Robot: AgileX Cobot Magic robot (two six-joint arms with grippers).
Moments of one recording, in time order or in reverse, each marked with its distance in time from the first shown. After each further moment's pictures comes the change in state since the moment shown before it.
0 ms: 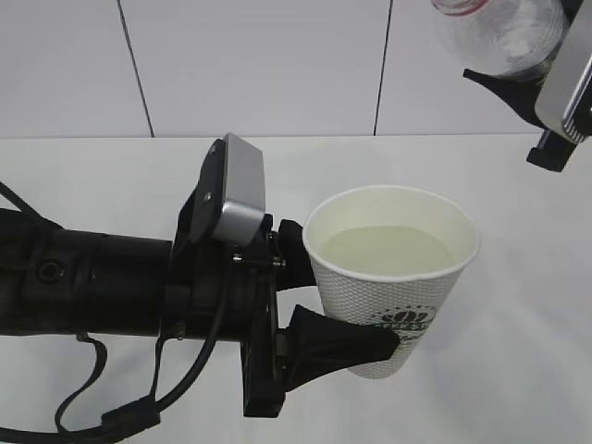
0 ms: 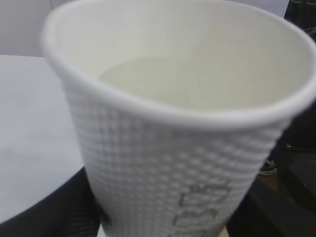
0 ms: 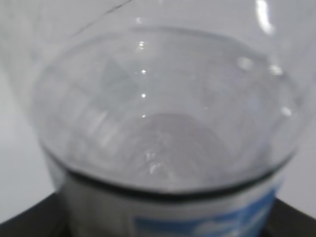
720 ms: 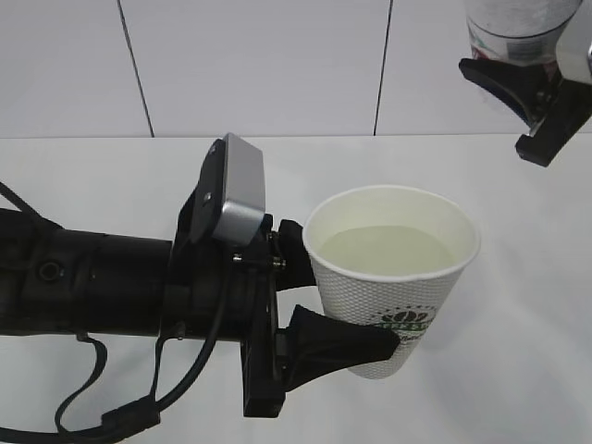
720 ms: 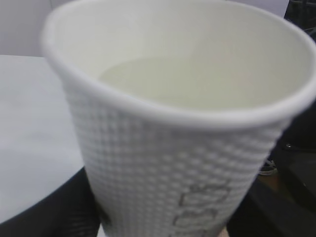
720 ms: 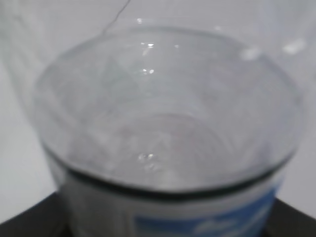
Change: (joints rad) left arm 0.000 0.000 0.000 0.000 0.000 0.000; right arm 0.000 0.000 0.000 -0.004 -0.009 0.357
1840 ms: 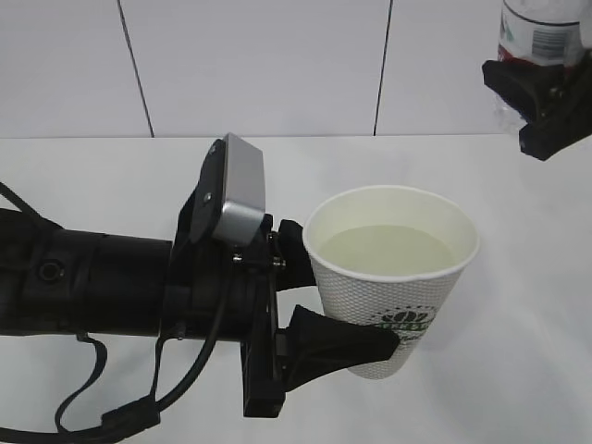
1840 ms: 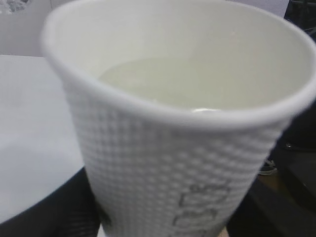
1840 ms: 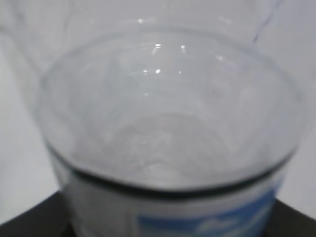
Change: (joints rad) left arm 0.000 0.000 0.000 0.000 0.000 0.000; right arm 0.000 0.002 0.051 0.230 0.082 0.119
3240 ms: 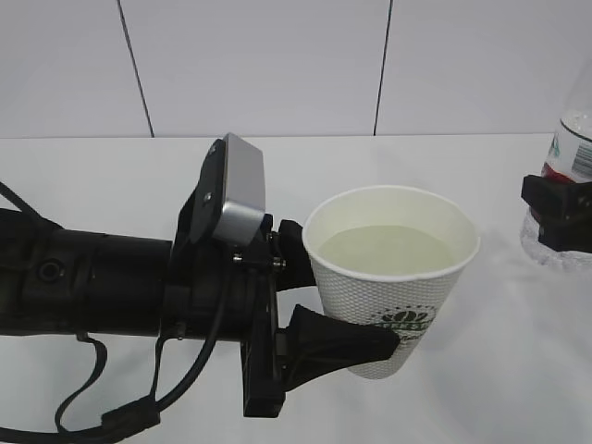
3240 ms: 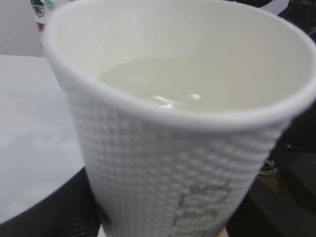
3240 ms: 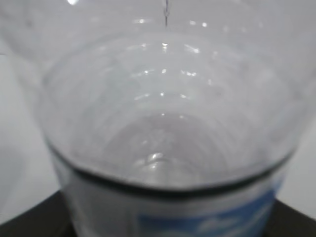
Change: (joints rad) left arm 0.000 0.000 0.000 0.000 0.000 0.000; right arm 0.000 0.001 0.301 0.472 0.000 0.000
